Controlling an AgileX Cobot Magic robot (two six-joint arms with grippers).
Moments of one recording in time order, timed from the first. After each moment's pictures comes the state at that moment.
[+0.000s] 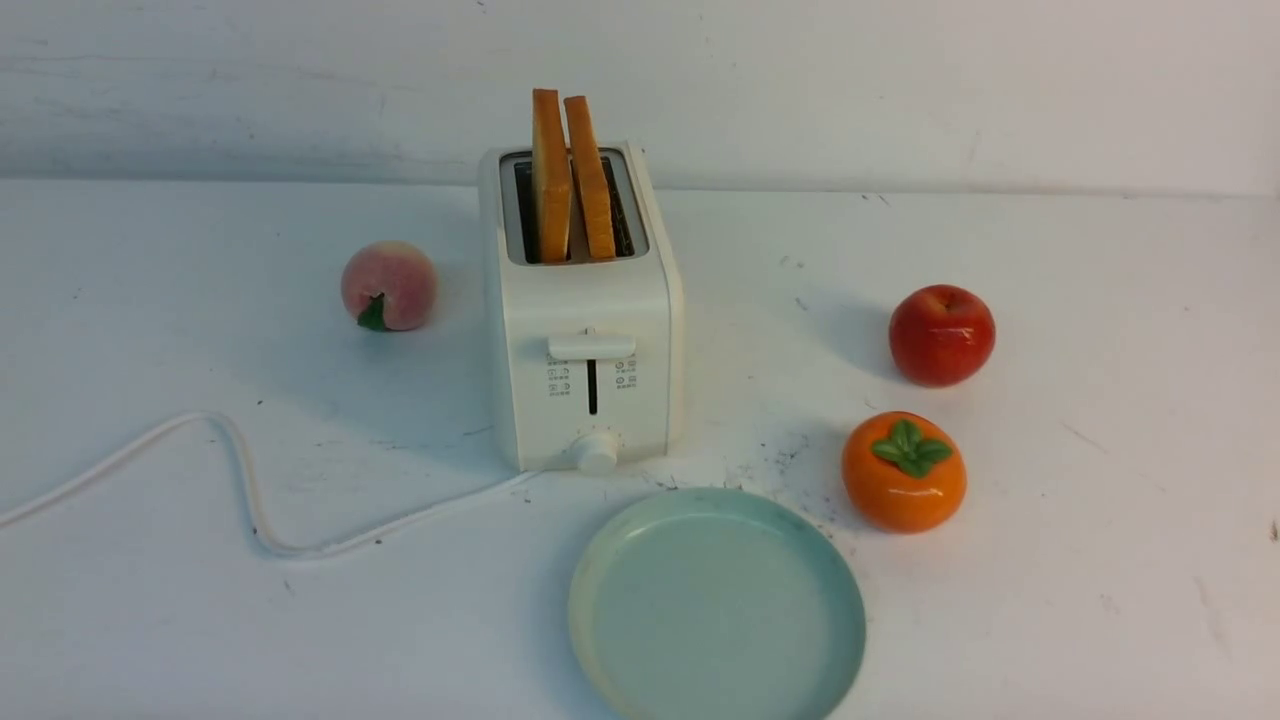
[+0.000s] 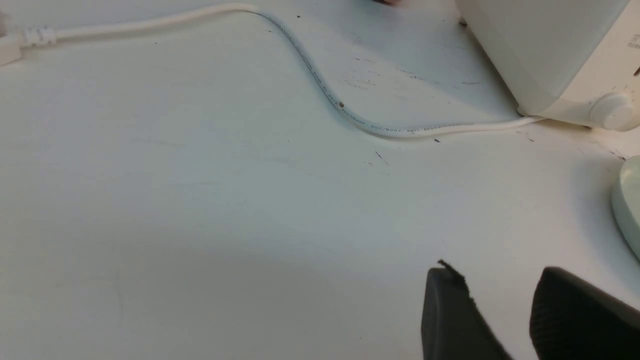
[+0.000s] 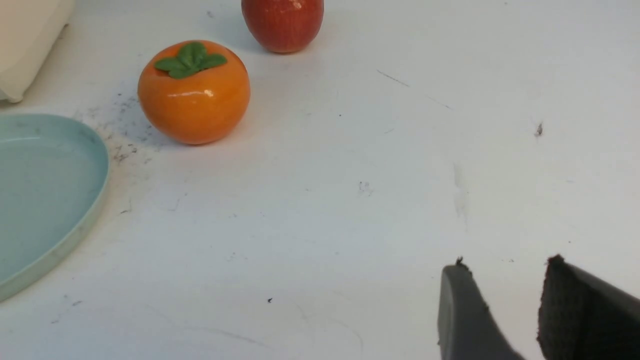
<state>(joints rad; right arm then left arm) 0.00 -0.01 0.01 0.01 0.39 0.02 -0.09 -0.01 0.03 -0.05 0.40 -0.34</state>
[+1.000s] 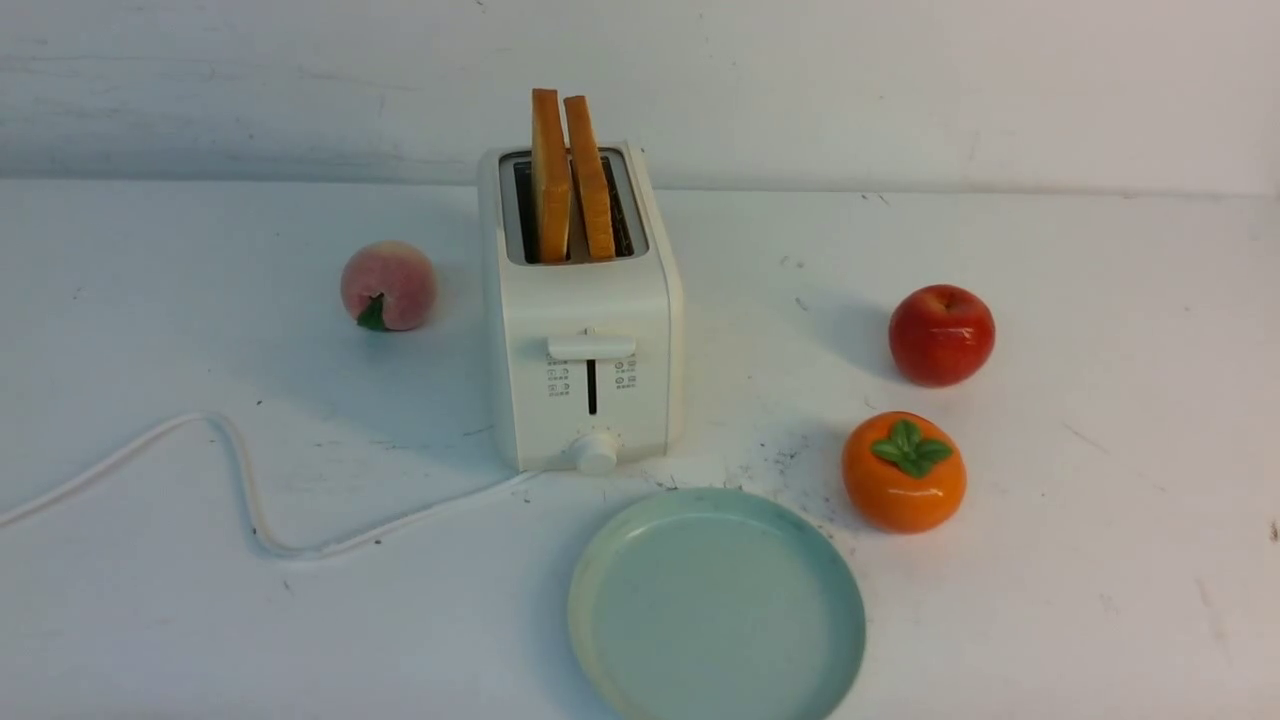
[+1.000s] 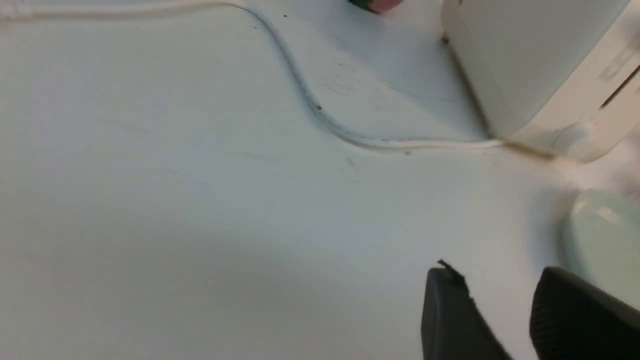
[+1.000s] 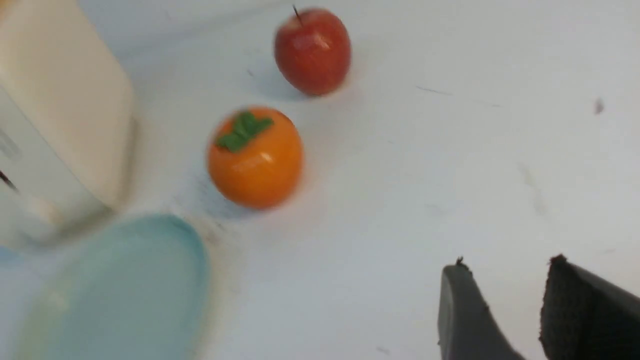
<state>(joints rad) 0.00 -0.01 0.03 0.28 0.28 0.22 -0.09 -0.01 0.03 -0.23 0.33 -0.47</state>
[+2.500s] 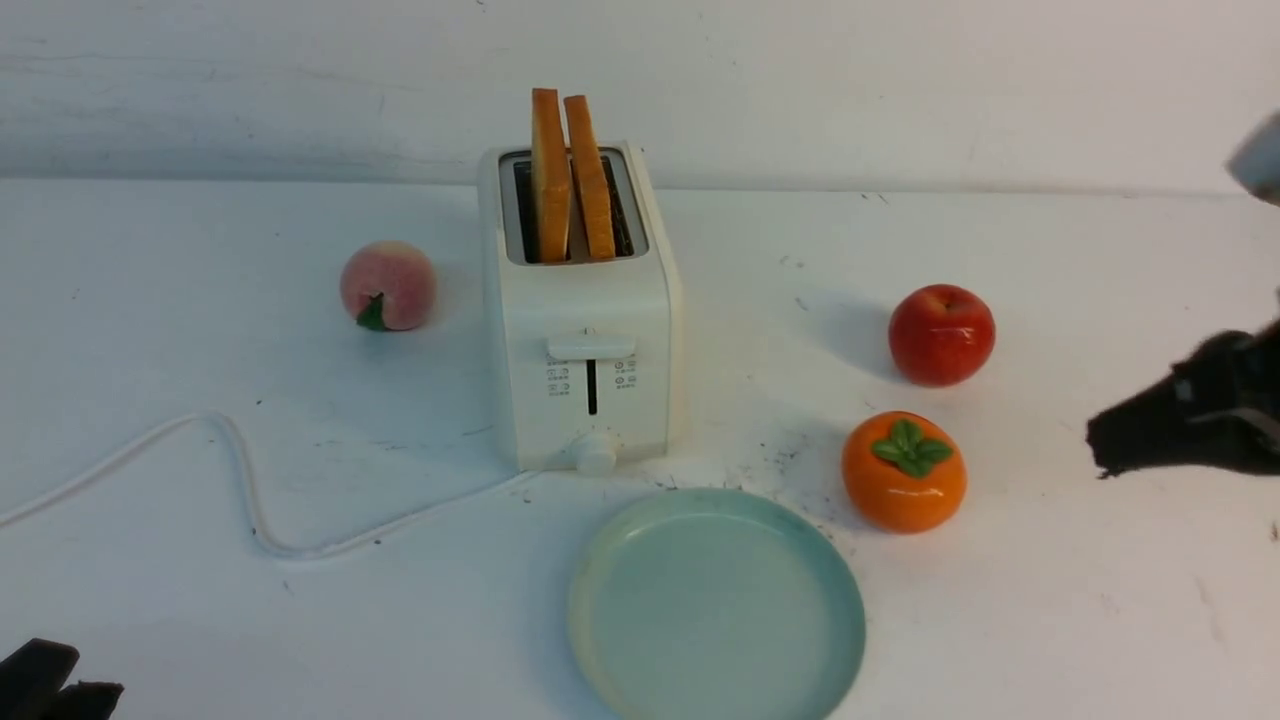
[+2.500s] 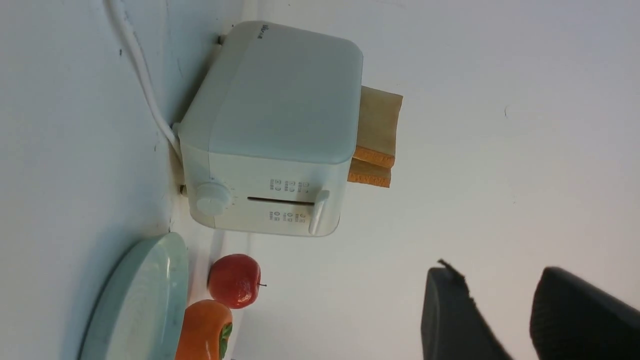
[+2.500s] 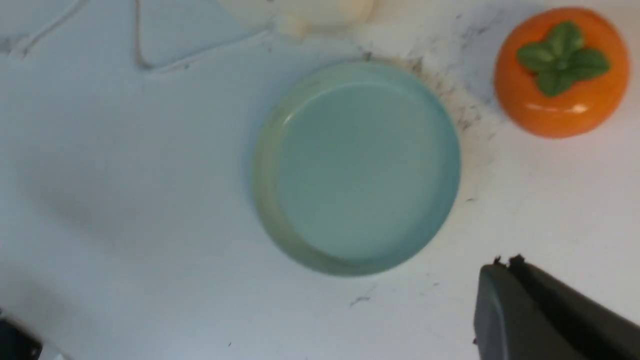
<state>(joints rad) 0.06 1.24 -1.12 0.67 1.07 -0.47 -0.09 -0.01 0.03 -1.12 0.12 -0.67</state>
